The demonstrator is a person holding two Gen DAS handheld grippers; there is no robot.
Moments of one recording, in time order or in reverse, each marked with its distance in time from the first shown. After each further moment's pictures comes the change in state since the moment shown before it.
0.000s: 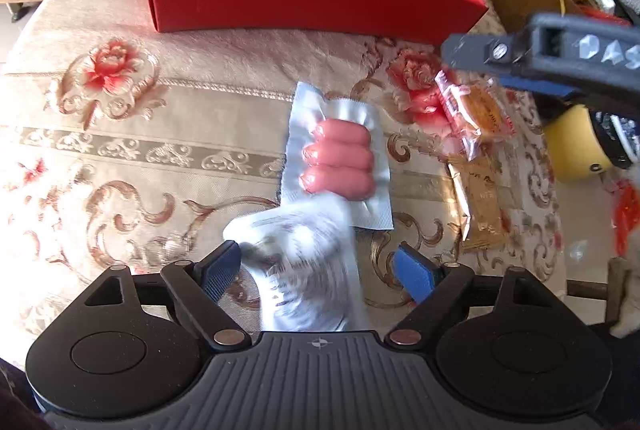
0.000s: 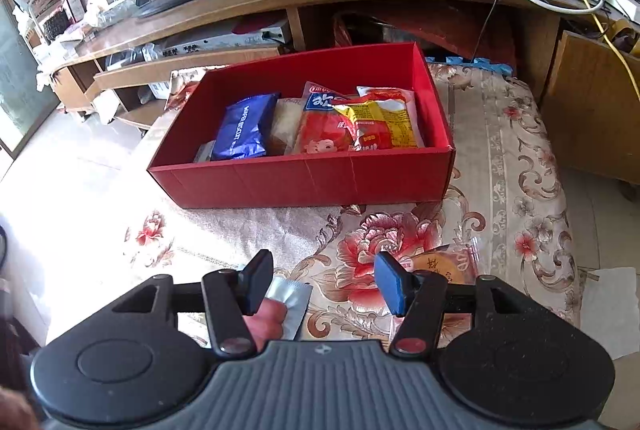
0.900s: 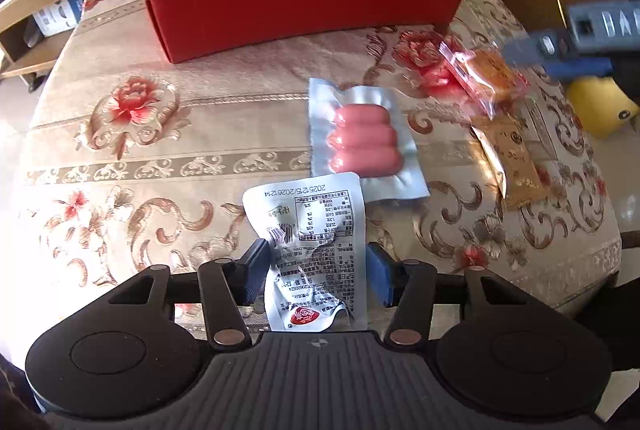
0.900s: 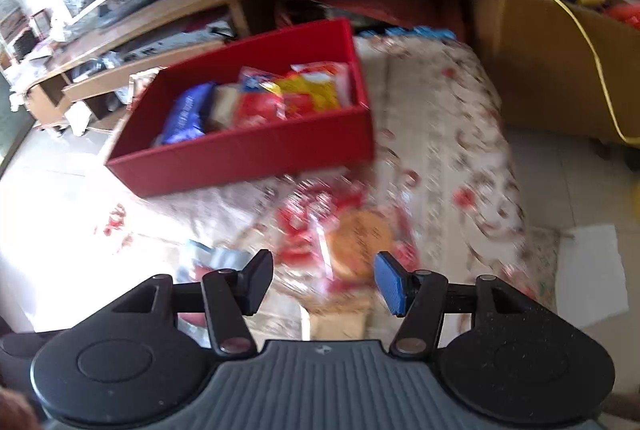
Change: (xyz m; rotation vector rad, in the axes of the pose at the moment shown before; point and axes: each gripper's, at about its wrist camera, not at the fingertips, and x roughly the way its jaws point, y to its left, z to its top) left arm -0.018 0.005 -0.023 0.182 -0.085 0.132; right arm -0.010 -0.050 -0.028 0.106 0.053 -0.076
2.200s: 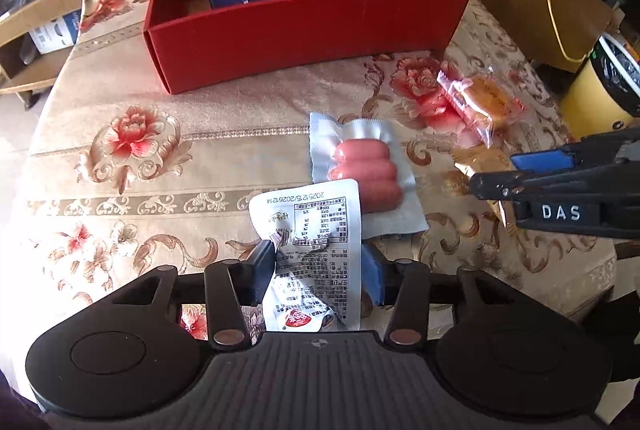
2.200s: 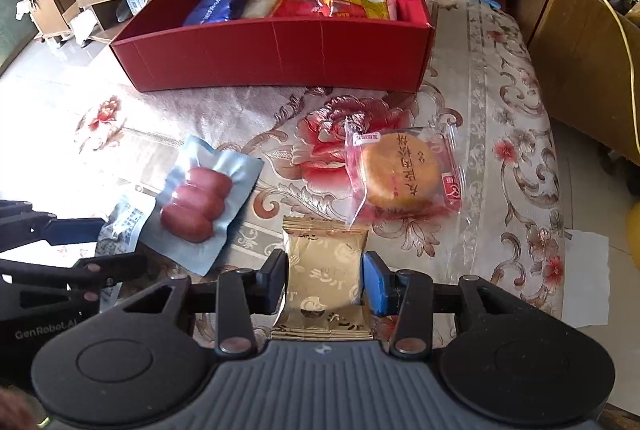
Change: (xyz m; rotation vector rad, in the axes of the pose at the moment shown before) left arm 0.005 -0.005 0.015 0.021 -0.056 -0.014; right arm 0.029 0.040 -0.033 -0.213 0.115 -0.043
